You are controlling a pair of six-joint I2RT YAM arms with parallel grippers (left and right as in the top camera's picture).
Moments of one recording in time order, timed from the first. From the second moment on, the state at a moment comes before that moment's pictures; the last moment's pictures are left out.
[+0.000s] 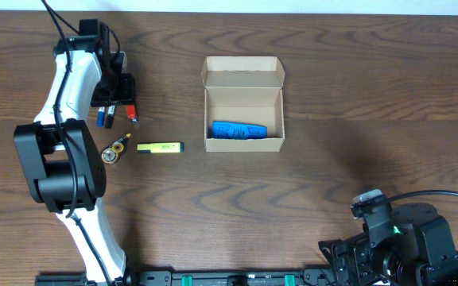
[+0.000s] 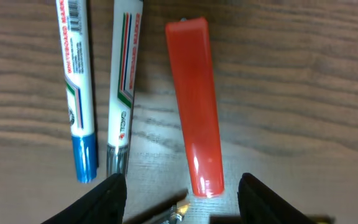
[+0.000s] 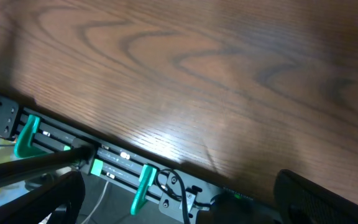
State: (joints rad) left arm 0.08 2.14 1.75 -1.05 0.05 0.03; right arm 0.38 0.59 1.09 -1.55 -0.16 0.15
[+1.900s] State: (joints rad) left arm 0.01 2.18 1.69 -1.01 -0.01 -0.16; right arm 0.38 0.59 1.09 -1.55 -0.16 0.15
